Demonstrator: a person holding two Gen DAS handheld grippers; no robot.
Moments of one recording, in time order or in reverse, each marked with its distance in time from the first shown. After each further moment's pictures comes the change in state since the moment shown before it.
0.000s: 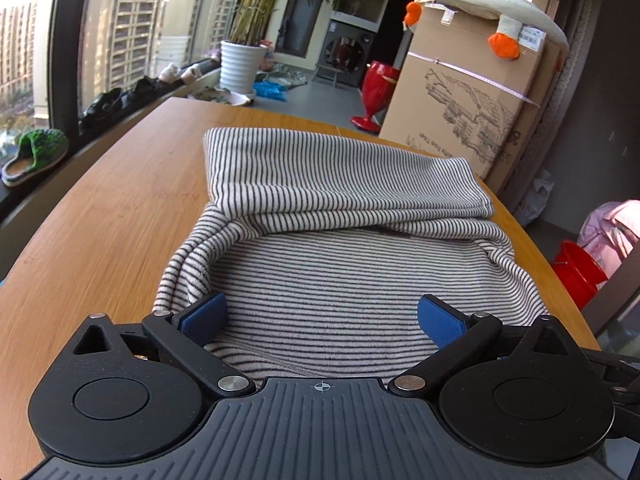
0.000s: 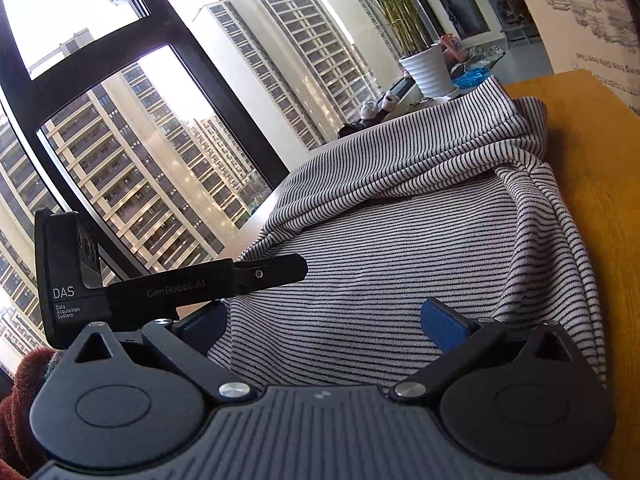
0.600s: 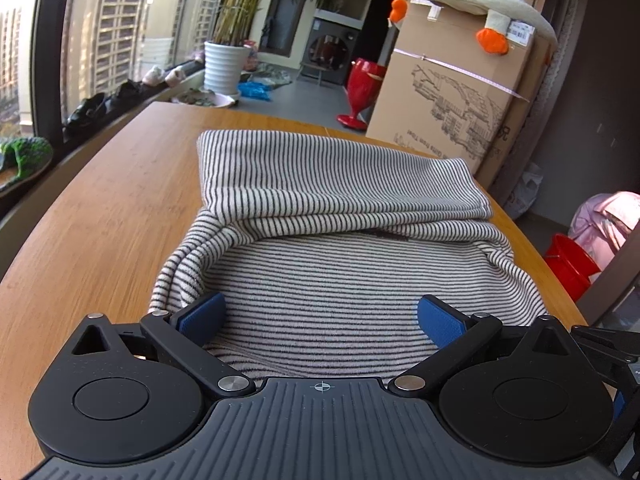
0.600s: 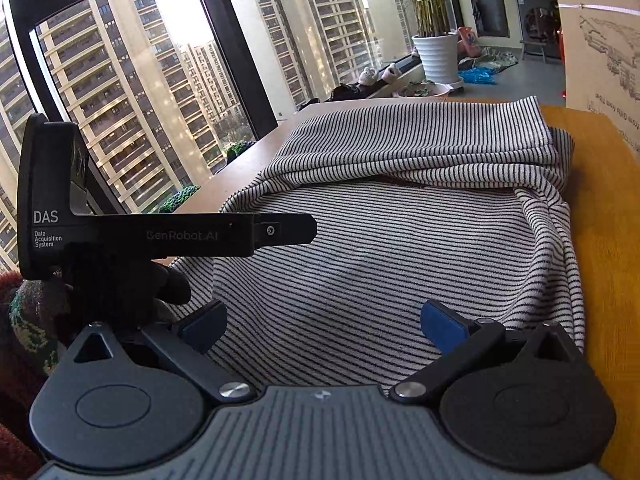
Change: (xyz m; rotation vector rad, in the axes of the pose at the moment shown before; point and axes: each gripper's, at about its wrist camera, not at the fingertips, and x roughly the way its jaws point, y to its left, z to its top) left arm 0.014 0.005 0.005 0.012 -0.004 -0.058; right arm 0.011 0.028 0.015 -0.189 0.108 -0.156
